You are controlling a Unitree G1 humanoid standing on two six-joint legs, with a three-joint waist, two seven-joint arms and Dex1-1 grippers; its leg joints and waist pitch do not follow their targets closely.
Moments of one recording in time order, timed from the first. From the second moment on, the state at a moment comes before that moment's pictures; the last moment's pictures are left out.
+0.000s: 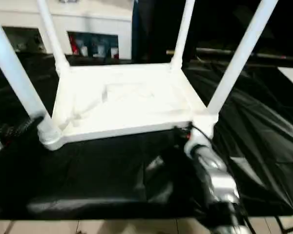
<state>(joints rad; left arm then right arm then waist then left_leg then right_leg) -0.24 0.52 0.37 0.11 -0.44 0.33 -0.81 -0.31 -0.17 -0.06 0.35 0.19 0.29 0.18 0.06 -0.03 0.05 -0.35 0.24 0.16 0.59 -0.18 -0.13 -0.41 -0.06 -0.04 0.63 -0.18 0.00</state>
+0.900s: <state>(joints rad) -0.31 0.44 -0.05 -0.24 -0.70 0.68 -1.09 -0.60 -0.07 0.01 0.85 0.11 0.11 0.32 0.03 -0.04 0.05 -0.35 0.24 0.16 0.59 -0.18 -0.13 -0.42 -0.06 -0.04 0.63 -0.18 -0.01</state>
